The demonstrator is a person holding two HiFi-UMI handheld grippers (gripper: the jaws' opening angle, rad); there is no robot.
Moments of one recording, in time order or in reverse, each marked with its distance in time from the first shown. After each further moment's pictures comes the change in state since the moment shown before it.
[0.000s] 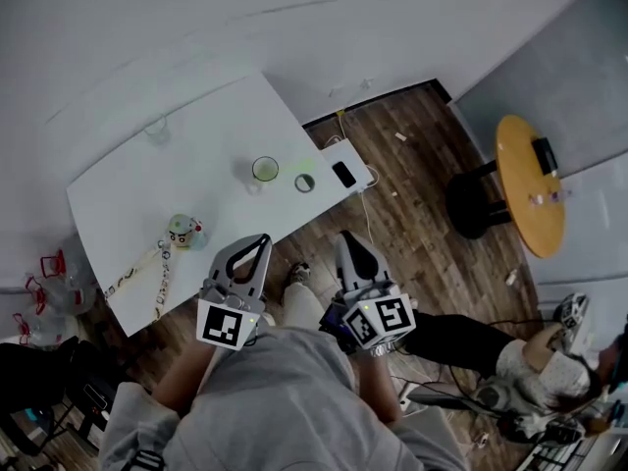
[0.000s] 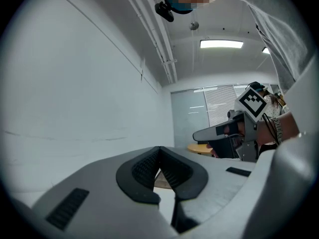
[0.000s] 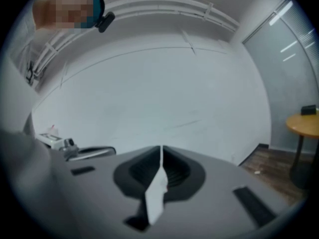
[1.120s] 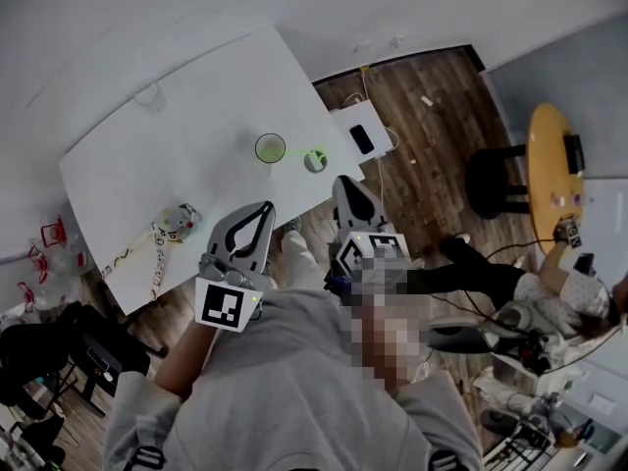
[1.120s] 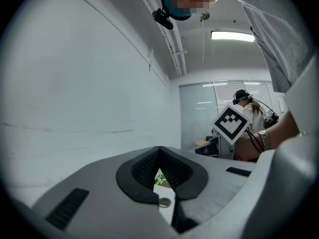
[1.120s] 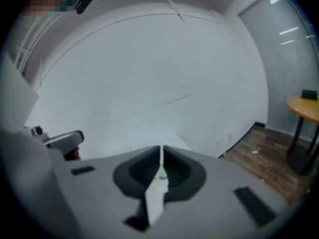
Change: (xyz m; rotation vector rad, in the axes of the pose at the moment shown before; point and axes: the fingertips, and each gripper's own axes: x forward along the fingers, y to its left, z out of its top) left arm 0.079 0.051 -0.031 -0.038 0.104 0.072; right arm 0.141 -0.084 -0.061 0.103 0.250 -0.051
